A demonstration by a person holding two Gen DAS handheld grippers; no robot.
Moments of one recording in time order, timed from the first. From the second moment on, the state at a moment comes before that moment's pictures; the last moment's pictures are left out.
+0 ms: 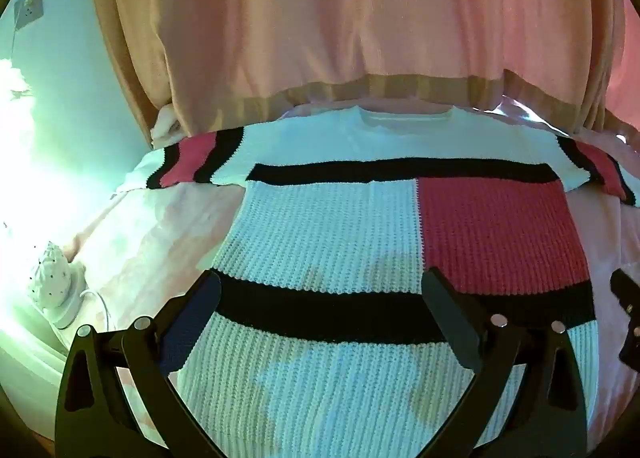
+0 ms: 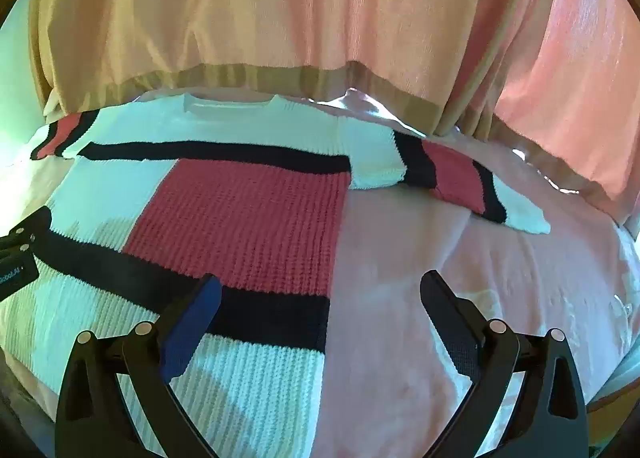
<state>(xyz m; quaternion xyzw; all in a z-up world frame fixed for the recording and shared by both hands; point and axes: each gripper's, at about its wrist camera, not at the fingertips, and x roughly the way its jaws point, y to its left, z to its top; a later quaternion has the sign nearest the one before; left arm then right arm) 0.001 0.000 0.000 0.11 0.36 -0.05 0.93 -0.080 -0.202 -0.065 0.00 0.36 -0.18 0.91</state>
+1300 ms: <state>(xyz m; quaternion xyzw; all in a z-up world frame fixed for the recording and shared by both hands) 0.000 -0.004 0.002 0.11 0.34 -0.04 0.93 -0.079 -0.203 -0.068 0.01 0.36 -0.18 0.91</state>
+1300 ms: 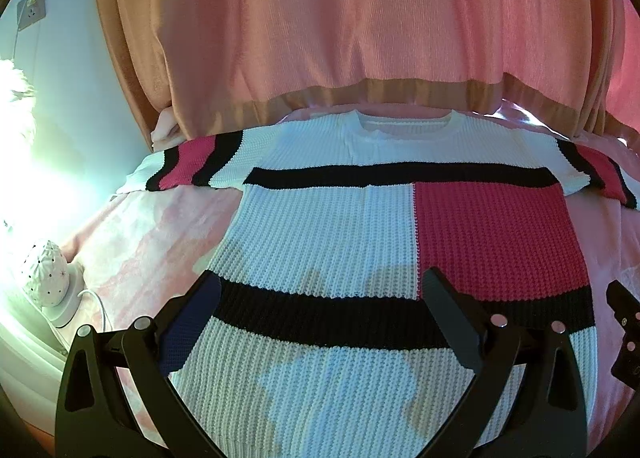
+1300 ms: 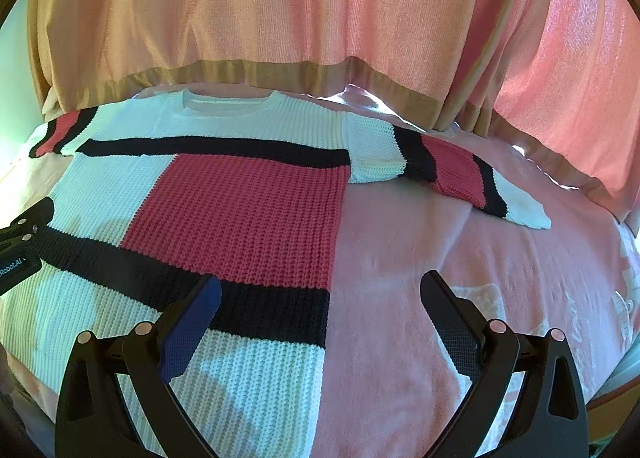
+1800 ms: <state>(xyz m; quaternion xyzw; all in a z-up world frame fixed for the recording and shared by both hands) 0.000 -0.004 0.000 0.11 0.34 -0.04 0.93 -0.078 -0.202 -0.068 0.01 0.36 -0.18 0.92</state>
